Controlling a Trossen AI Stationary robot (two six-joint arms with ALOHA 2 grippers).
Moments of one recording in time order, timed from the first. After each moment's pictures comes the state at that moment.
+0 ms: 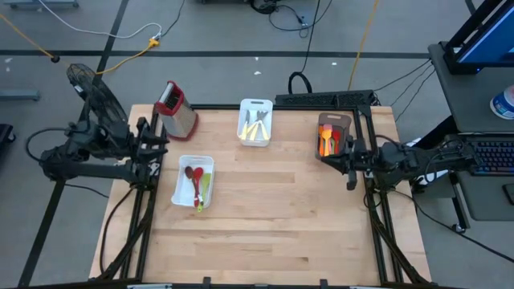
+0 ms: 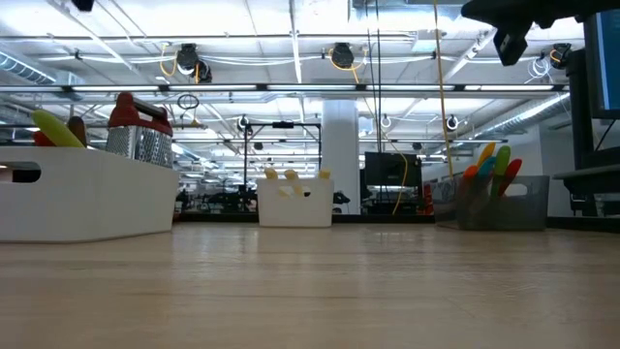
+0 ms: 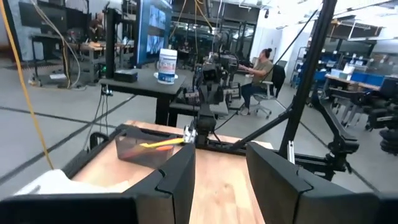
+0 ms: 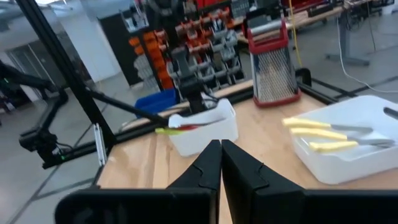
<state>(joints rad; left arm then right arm) 0.00 0.29 0.81 -0.48 -0.02 -0.15 0.15 0.46 0.51 -0.12 0.23 0.35</state>
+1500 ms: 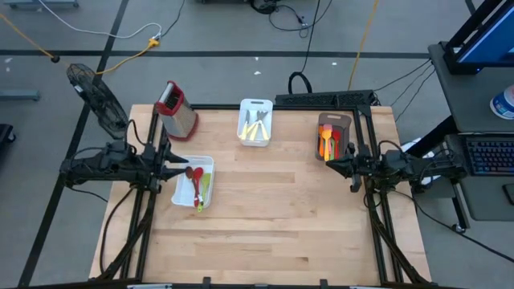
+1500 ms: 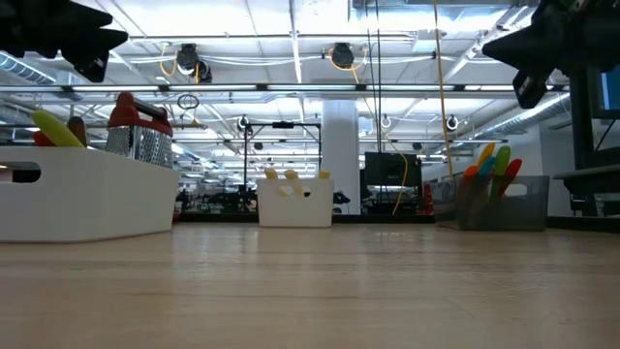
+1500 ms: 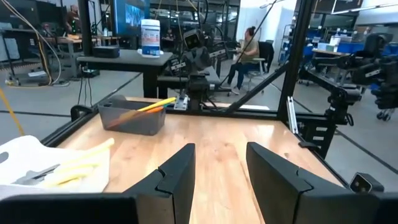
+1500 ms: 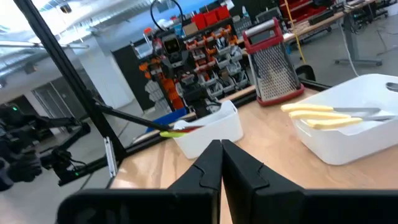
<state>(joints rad) 0.00 0.01 0.31 -0.30 0.06 -0.08 0.15 0.15 0.21 -0.03 0.24 0.43</state>
